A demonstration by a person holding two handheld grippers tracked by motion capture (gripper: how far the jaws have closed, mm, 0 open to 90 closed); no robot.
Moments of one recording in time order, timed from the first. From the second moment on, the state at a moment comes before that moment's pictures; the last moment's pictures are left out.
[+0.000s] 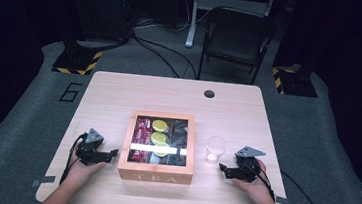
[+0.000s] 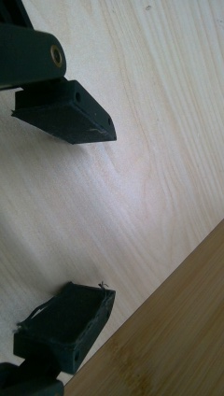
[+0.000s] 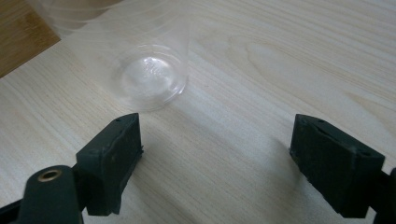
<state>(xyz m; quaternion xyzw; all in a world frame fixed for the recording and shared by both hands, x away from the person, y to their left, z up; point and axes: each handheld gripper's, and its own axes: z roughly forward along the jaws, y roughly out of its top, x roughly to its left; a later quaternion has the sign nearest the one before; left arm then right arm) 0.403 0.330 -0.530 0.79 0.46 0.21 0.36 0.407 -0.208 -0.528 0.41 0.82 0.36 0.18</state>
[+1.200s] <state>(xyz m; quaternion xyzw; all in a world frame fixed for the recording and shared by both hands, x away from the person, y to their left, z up) 0.391 0.329 -0.497 0.78 0.48 0.17 0.37 0.402 -0.210 -0.501 0.42 0.81 0.36 0.18</state>
